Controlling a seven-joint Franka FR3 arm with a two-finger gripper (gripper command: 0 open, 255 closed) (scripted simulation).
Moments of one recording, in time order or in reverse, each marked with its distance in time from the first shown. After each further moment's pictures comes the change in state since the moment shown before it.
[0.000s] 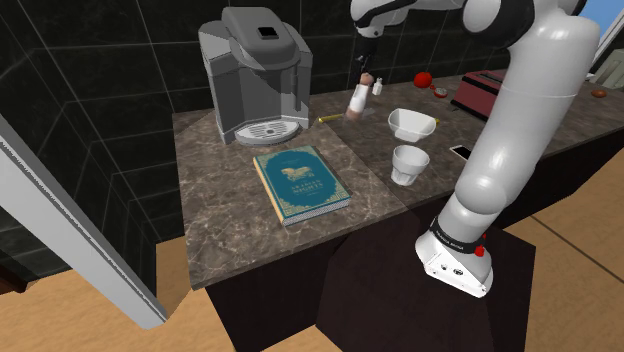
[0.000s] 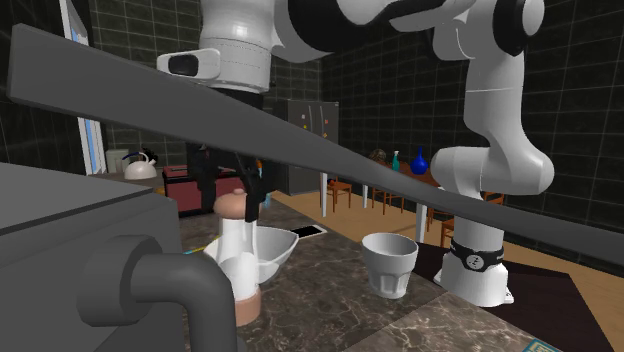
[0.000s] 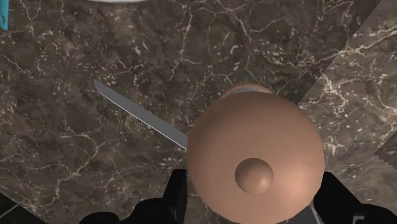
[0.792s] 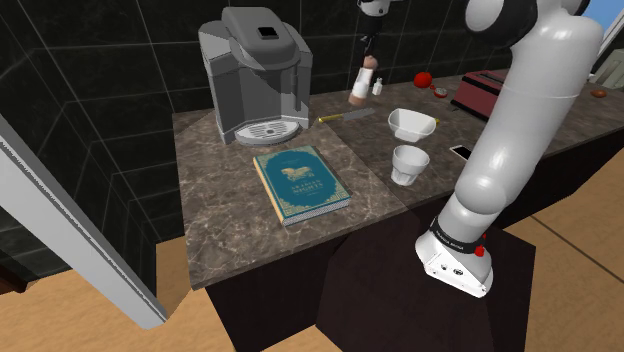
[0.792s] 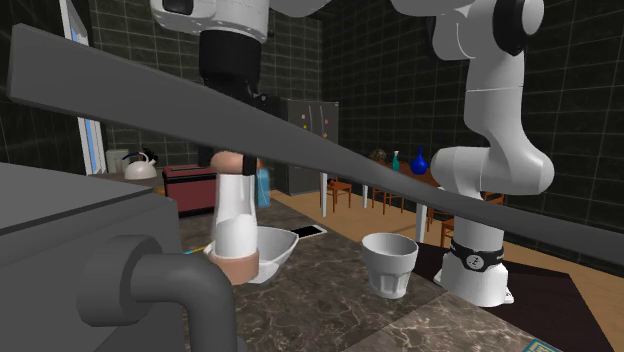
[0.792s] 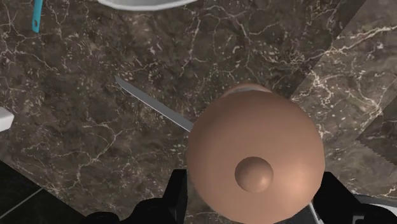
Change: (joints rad) arm -0.003 -0.011 -0.003 0.148 -0.004 -0.159 -0.005
